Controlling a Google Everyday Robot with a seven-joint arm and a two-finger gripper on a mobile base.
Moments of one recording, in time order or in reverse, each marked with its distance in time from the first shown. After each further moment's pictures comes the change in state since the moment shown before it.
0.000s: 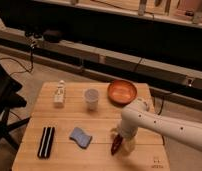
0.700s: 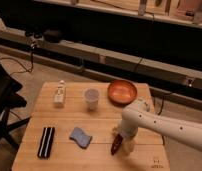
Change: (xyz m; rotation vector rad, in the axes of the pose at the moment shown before) arm 0.003 -0.001 0.007 0.003 -0.007 0.058
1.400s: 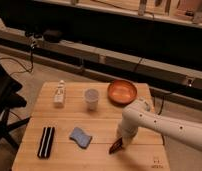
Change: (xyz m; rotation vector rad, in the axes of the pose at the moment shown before) arm 0.009 -0.001 -0.001 0.004 -0.006 0.020
